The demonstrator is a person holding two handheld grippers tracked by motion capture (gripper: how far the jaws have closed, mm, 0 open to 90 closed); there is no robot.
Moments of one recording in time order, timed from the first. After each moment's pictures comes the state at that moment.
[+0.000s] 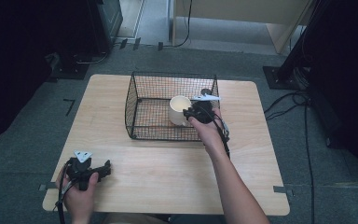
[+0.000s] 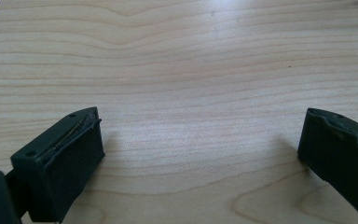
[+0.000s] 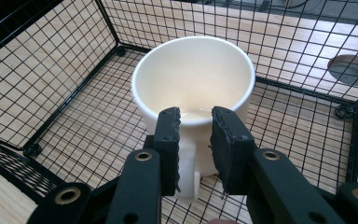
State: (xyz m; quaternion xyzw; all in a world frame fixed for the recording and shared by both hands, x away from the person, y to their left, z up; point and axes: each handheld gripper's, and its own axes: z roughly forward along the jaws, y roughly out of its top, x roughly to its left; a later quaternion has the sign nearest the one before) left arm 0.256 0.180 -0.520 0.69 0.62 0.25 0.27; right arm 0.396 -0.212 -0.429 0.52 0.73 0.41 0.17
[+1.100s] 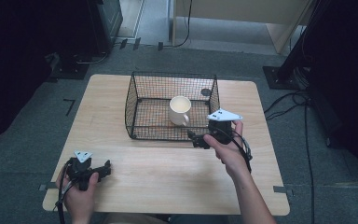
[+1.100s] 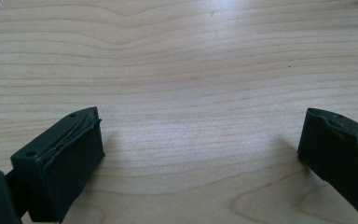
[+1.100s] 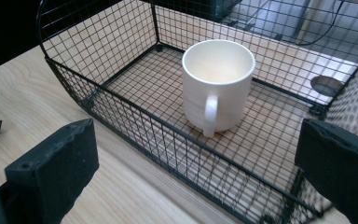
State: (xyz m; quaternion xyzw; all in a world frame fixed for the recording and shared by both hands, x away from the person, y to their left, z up) left arm 0.257 0.180 -0.520 0.69 0.62 0.25 0.27; right arm 0.304 -0.248 -0.392 0.45 0.75 0.44 0.20
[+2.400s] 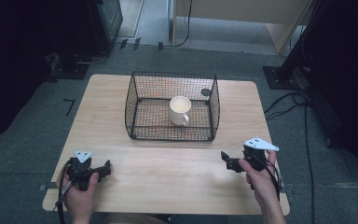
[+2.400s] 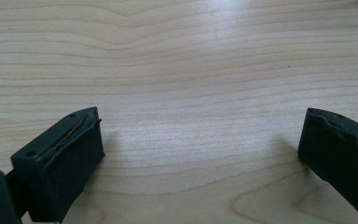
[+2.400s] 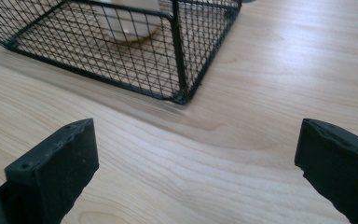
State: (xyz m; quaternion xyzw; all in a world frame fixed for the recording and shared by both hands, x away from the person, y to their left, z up) left arm 0.256 0.180 -0.520 0.69 0.62 0.25 0.27; right arm 0.249 -0.347 -0.457 0.53 0.72 0.40 0.21
